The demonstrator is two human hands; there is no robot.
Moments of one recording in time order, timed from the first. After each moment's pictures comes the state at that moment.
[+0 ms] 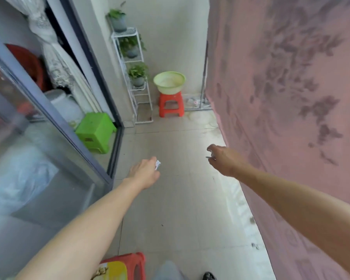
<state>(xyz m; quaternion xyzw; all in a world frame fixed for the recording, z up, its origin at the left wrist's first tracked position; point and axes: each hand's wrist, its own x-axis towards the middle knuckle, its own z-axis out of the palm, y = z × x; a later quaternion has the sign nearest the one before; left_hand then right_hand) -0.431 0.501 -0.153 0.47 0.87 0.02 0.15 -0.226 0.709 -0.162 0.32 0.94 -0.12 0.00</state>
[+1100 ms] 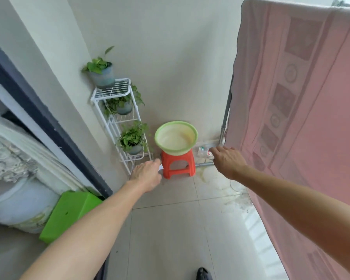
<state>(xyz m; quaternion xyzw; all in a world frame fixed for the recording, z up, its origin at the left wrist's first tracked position) -0.967 1.025 -0.099 0.52 0.85 -0.01 0.07 -0.763 1.227 -0.129 0.30 0.95 0.06 -0.01</state>
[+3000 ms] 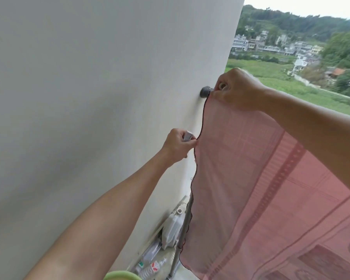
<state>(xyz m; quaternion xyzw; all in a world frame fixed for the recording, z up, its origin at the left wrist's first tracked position) -1.142 1.896 0.038 0.68 0.40 0.42 0.45 -0.991 1.856 0.210 0.67 0.72 0.07 -0.19</state>
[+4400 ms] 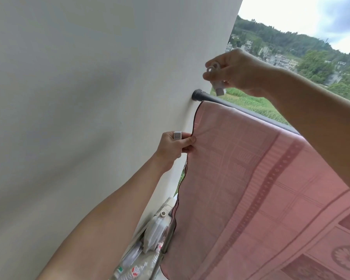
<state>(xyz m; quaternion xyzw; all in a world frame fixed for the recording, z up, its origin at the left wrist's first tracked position) -1.054 1.905 0.009 0.52 0.27 0.49 0.65 -0.935 1.854 0.237 0.63 0.70 -0.16 -0.30</state>
